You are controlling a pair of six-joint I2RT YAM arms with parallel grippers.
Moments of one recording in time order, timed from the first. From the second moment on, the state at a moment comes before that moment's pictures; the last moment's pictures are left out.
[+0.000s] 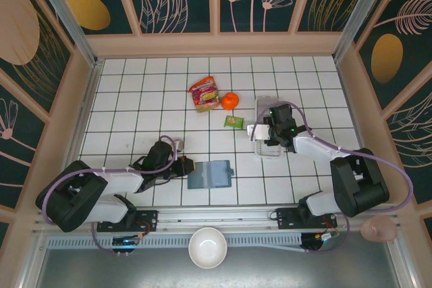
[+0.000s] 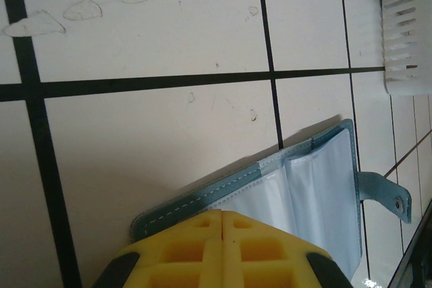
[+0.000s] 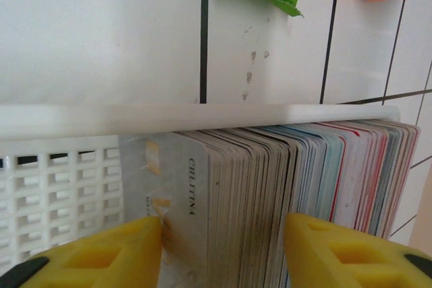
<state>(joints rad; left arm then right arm) -0.64 1.33 0.21 0.39 0.36 -0.82 0.39 1.39 0.67 -0.17 0.04 -1.34</state>
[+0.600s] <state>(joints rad) -0.64 1.33 0.21 0.39 0.36 -0.82 0.39 1.34 0.67 -0.22 0.04 -1.37</state>
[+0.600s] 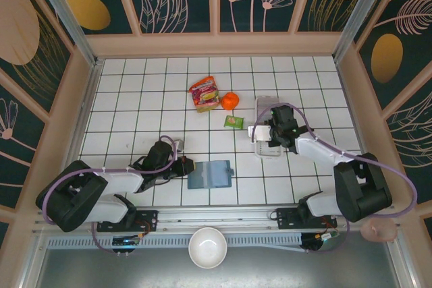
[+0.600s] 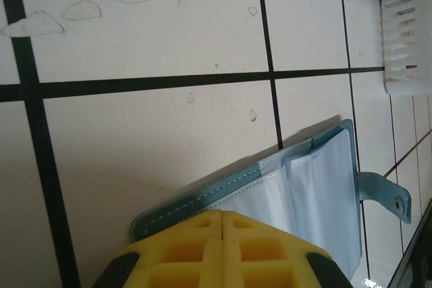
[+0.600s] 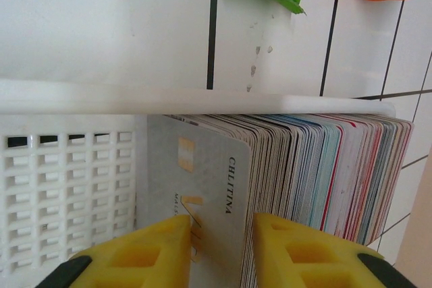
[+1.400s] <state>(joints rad) -0.64 1.33 0.21 0.40 0.36 -0.82 0.39 1.31 0.69 -0.33 0.02 -1.36</state>
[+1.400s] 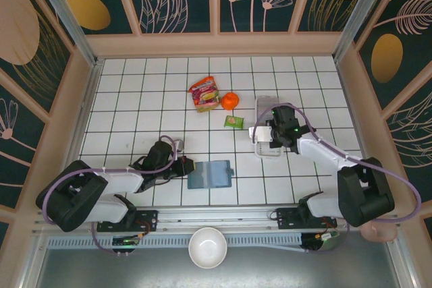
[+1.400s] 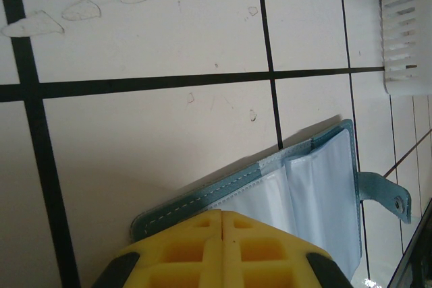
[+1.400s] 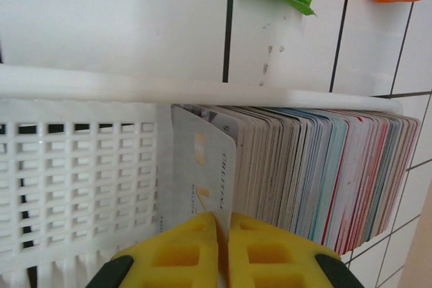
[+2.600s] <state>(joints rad) -0.64 1.34 0.21 0.40 0.37 -0.82 1.01 1.10 0.67 -0.32 -0.14 0.82</state>
